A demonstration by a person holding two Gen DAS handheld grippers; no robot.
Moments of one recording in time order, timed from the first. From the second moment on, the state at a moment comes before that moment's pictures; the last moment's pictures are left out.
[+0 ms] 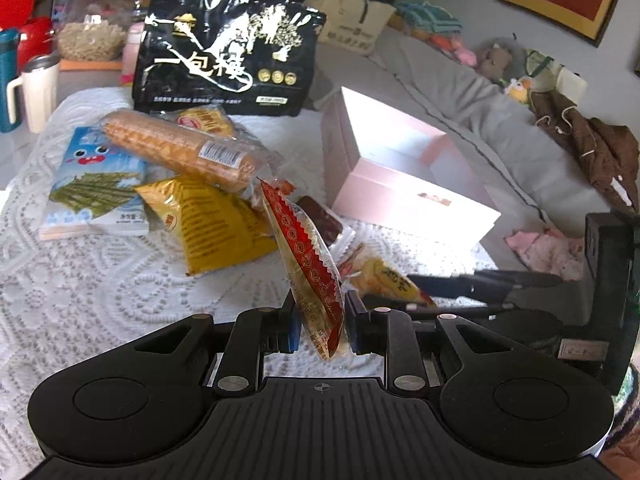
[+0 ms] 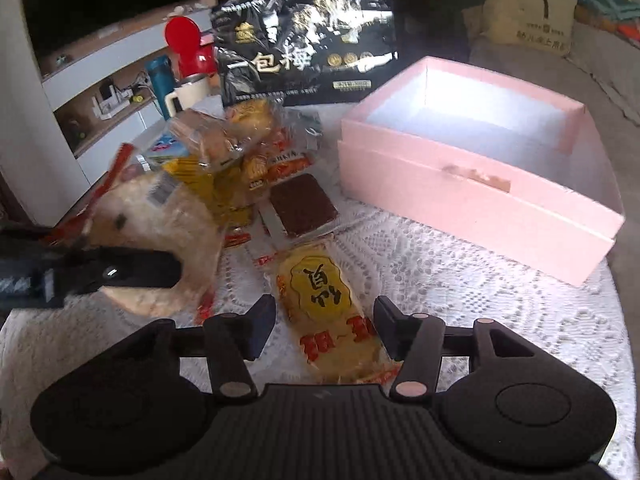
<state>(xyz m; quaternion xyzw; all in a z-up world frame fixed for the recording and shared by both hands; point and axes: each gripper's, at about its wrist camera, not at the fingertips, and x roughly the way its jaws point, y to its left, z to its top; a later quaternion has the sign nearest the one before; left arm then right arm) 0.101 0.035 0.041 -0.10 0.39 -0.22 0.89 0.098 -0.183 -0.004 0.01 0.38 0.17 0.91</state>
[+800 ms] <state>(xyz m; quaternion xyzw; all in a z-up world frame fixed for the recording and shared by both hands) 0.206 -0.050 0.129 -0.10 0.29 -0.31 0.90 0.147 -0.254 0.103 0.01 0.28 0.05 0.96</state>
